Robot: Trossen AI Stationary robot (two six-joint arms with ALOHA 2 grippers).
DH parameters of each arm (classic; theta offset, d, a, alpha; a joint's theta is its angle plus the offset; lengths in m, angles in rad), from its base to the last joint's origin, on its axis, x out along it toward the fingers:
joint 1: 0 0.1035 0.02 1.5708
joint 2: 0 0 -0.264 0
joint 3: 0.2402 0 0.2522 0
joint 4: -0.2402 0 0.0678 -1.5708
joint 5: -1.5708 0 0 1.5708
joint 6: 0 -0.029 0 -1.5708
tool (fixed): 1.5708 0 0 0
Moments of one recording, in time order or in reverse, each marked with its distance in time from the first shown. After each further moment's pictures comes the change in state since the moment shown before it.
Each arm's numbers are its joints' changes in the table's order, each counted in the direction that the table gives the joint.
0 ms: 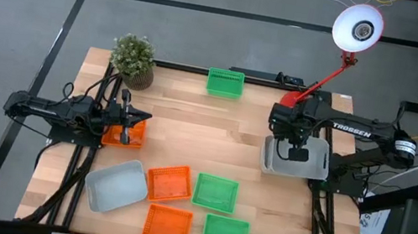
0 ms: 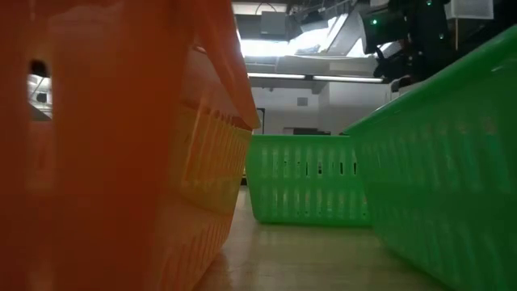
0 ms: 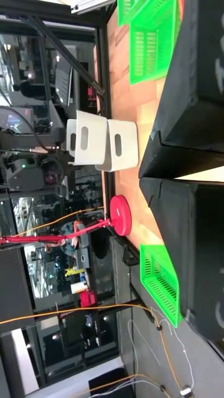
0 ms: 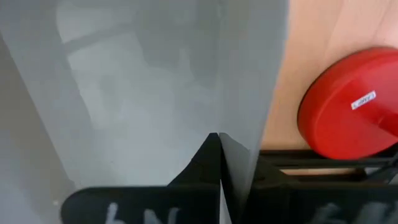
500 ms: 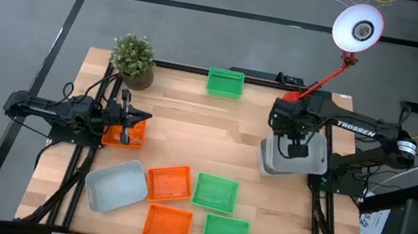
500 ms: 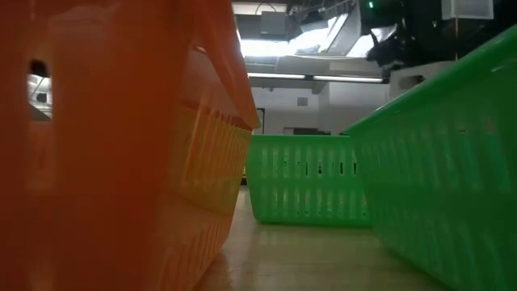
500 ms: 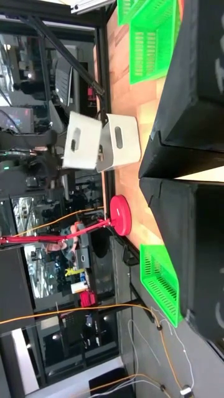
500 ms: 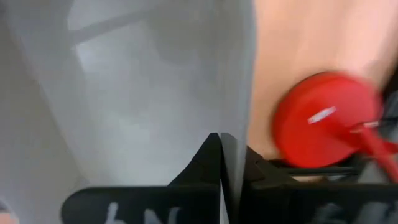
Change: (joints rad) left arm 0.000 0.000 0.000 0.000 0.000 -0.001; right arm 0.000 0.005 0.117 -0.015 -0.035 0.046
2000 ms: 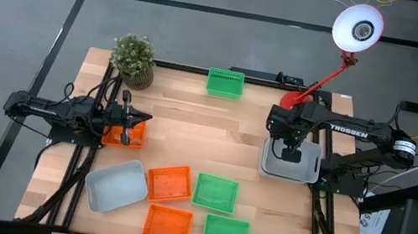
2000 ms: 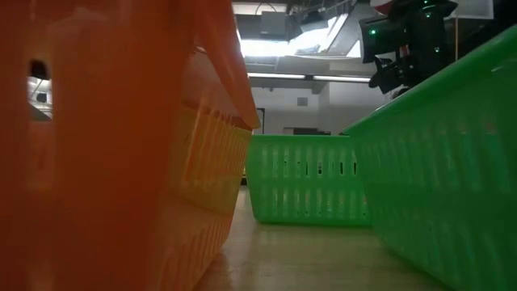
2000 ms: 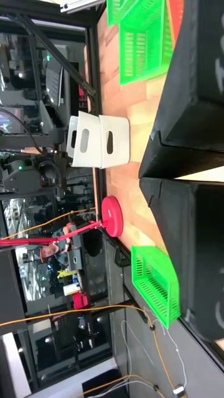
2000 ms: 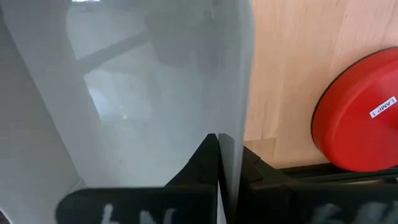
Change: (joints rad) left arm 0.000 0.000 0.000 -0.039 0.000 0.007; right arm -0.012 -0.005 -0.194 0.142 0.067 -0.166
